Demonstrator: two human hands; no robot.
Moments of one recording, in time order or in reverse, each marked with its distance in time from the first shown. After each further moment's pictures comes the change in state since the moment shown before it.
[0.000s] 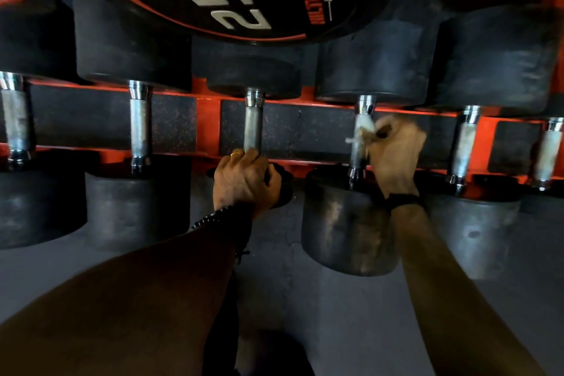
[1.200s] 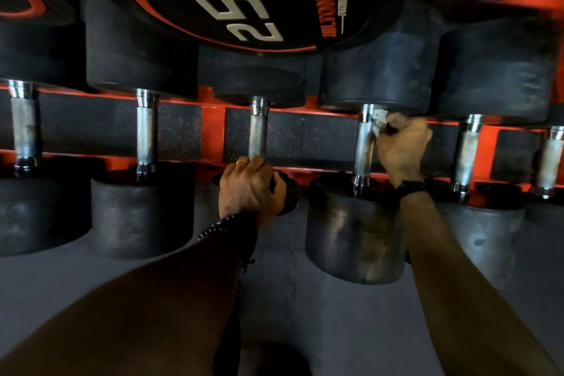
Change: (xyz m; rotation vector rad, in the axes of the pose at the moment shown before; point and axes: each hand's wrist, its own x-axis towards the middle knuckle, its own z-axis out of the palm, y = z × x) left_hand 0.001 0.002 0.000 -0.015 -0.019 -0.021; right_hand 0.035 0.028 0.019 0.074 0.047 0.074
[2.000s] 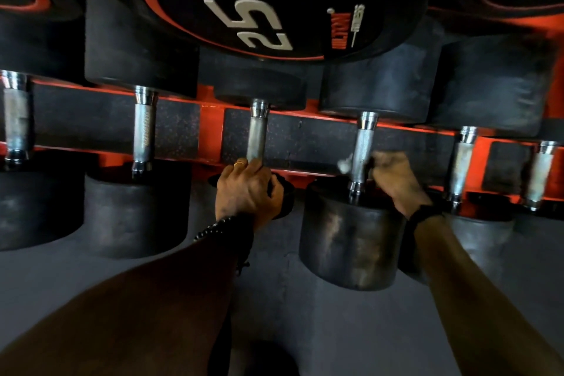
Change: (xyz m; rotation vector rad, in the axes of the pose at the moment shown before) left_hand -0.002 0.001 -0.002 -0.014 -0.028 -0.023; right_hand -0.022 0.017 -0.009 0.132 -0.572 0.204
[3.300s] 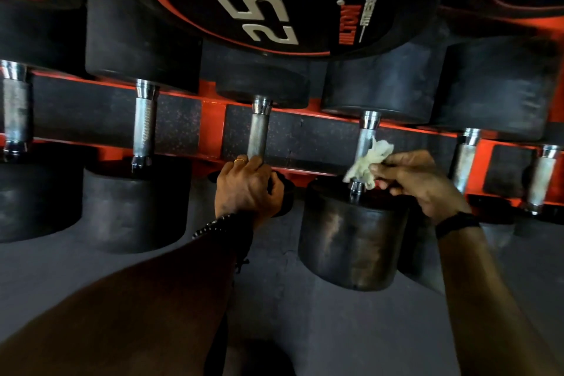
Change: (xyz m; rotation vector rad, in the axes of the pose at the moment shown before) left_hand 0.000 0.000 0.000 0.001 0.043 0.000; right_hand -0.036 -0.038 -0.033 0.038 -0.087 0.124
